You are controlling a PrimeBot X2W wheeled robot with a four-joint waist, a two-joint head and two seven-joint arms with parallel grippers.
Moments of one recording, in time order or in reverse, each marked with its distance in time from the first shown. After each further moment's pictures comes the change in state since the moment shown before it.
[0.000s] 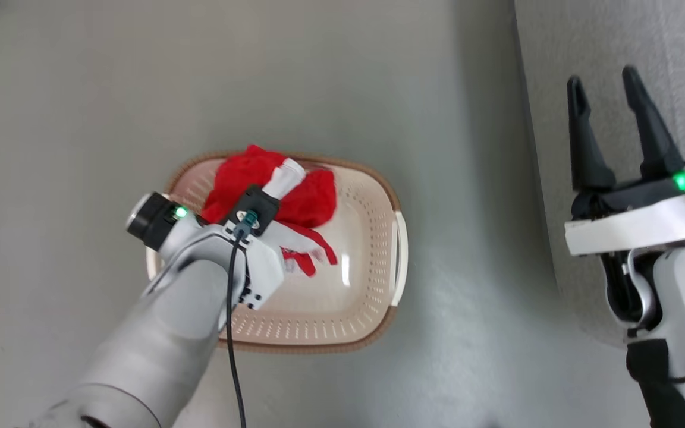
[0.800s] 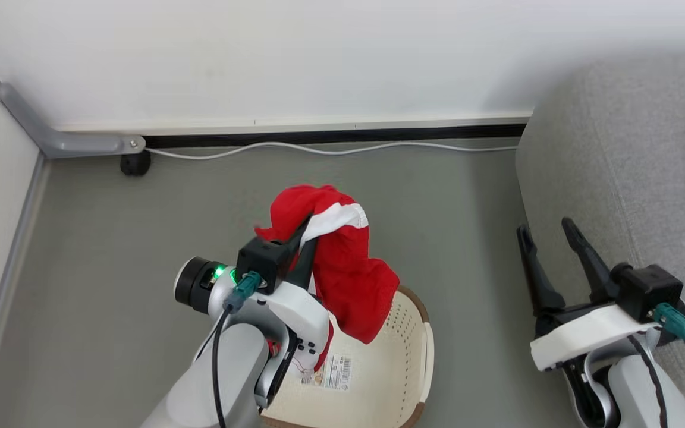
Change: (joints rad) left arm 0.383 0.007 0.338 -0.591 0.033 0.054 -0.003; right arm 0.234 0.037 0.045 0.126 -0.025 0.000 0.000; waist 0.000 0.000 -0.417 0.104
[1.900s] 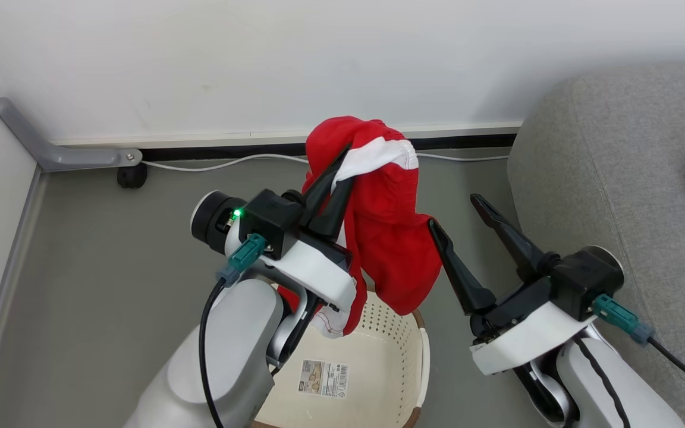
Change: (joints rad) left arm -0.051 -0.008 0.056 -0.250 0.023 -0.081 -0.002; right arm -0.066 -0.054 0.276 -0.165 0.037 0.000 0.000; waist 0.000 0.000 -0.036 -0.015
